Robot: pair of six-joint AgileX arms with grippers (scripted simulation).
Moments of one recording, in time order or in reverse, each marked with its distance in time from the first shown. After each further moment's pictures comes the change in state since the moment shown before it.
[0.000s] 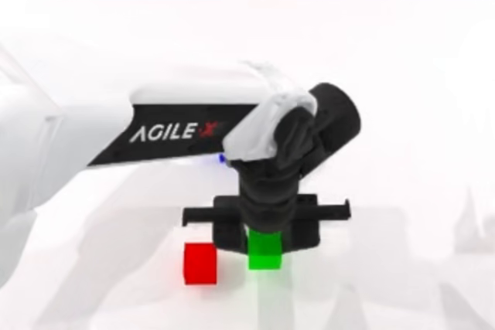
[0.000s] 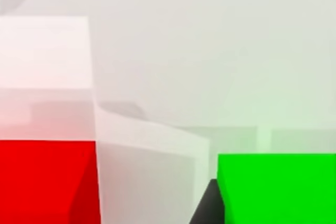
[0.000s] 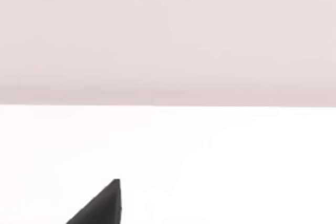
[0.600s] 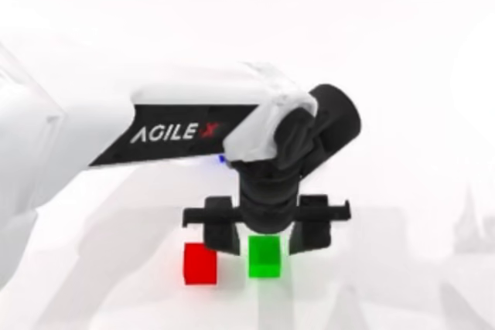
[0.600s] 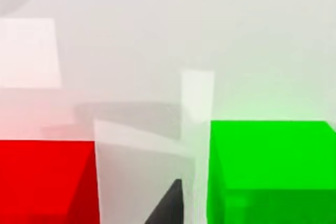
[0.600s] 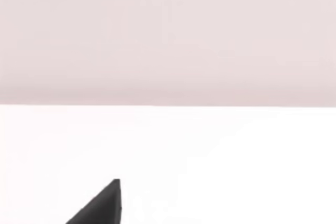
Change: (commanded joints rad) left arm 0.000 0.000 0.000 0.000 0.000 0.000; right arm 0.000 0.000 0.000 0.000 0.000 0.000
